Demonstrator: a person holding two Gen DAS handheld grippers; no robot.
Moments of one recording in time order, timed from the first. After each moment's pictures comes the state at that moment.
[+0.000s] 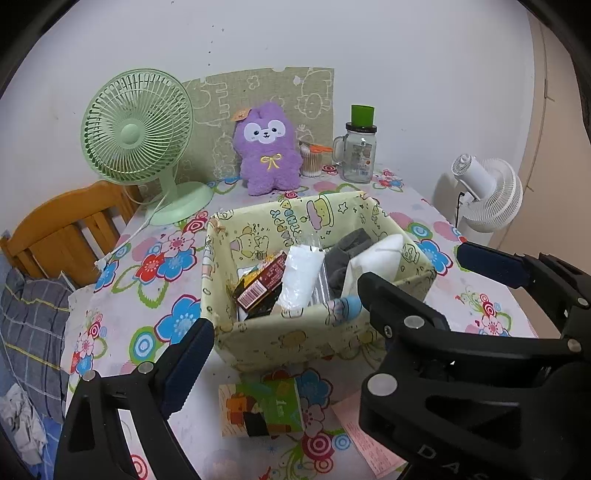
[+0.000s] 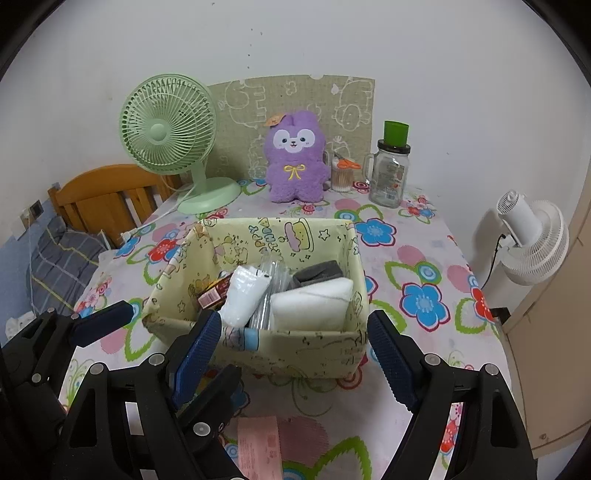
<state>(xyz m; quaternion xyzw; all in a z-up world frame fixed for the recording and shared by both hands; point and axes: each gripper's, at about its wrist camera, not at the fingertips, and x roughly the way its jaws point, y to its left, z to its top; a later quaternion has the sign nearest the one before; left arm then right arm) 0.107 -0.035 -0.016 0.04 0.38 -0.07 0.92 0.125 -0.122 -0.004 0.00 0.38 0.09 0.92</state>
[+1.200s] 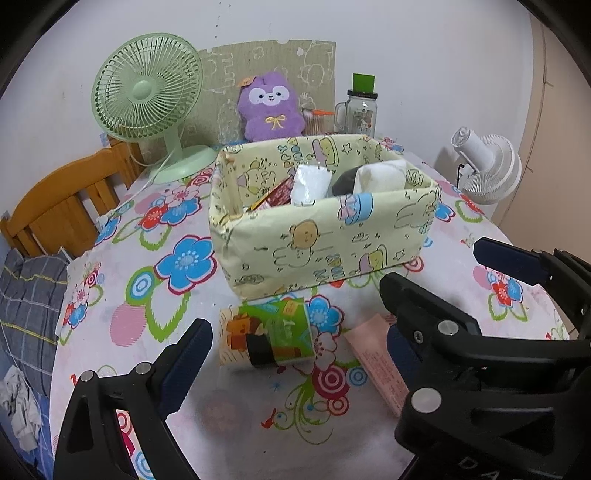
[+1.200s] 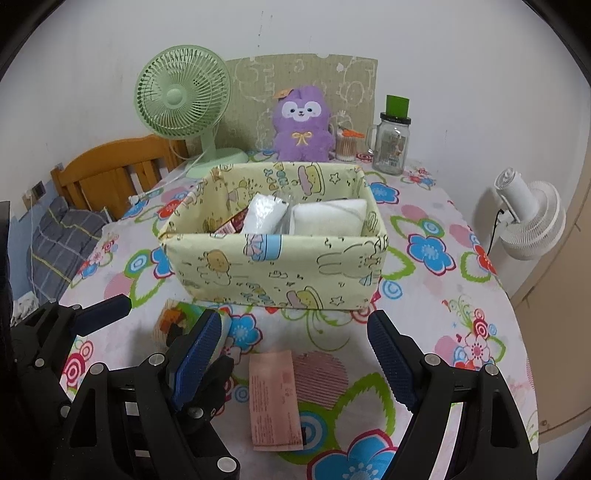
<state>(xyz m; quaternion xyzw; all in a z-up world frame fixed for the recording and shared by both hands) 0.066 -0.017 -0.062 0.04 0.41 -0.07 0.91 0.075 -0.110 -0.040 -0.01 0.40 0.09 0.91</state>
